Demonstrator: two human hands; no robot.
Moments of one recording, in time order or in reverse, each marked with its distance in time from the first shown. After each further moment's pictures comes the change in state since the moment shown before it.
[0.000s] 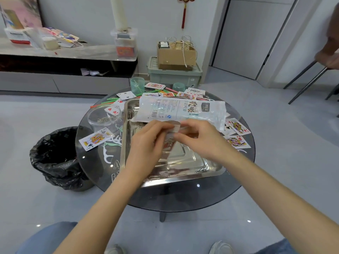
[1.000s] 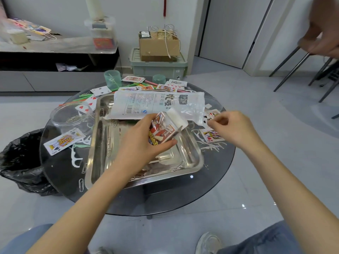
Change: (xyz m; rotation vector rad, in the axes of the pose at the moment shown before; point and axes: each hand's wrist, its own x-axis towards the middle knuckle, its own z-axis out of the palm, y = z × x) left_hand 0.013 0.014 0.039 0.038 -0.303 -0.291; right_hand -0.005 0.083 -0.092 -0.400 0.359 0.274
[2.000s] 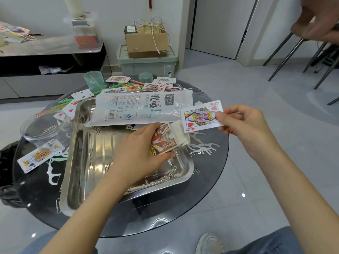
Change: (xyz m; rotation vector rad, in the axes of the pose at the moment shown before) left_hand 0.016 0.014 0.024 0.268 -0.158 0.067; right_hand -0.001 0.024 -0.022 0.845 0.039 0.115
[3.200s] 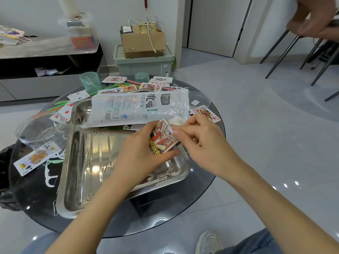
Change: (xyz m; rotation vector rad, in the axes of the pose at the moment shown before) left_hand -0.002 0.007 0.007 -0.257 0.026 -0.037; right_hand -0.042 0.002 0.052 -0.586 -0.277 -0.417
